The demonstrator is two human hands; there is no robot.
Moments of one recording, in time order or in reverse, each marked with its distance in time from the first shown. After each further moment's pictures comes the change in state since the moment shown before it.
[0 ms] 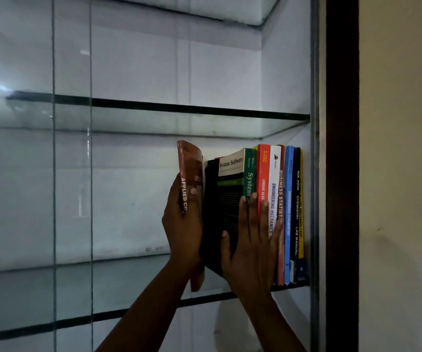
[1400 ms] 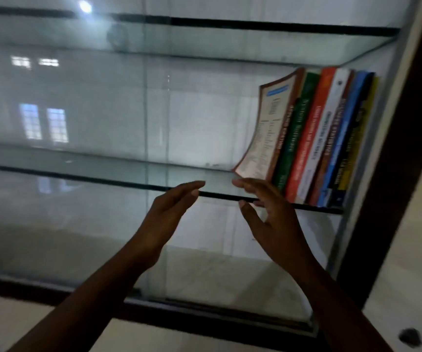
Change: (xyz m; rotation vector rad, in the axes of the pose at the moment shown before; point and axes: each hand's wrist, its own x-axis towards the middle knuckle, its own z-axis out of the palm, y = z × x) left_hand -0.129 0.065 -0.139 0.183 -0.255 -0.458; right_hand -0.046 -0.008 -0.117 1.053 -0.663 -0.077
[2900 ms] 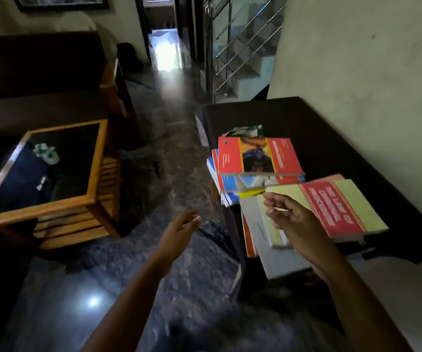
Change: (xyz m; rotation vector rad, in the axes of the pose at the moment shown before) left_hand -0.548 -0.072 -0.991 0.240 1.213 -0.850; right_hand -0.085 -0.639 0.960 0.814 -1.270 0.292
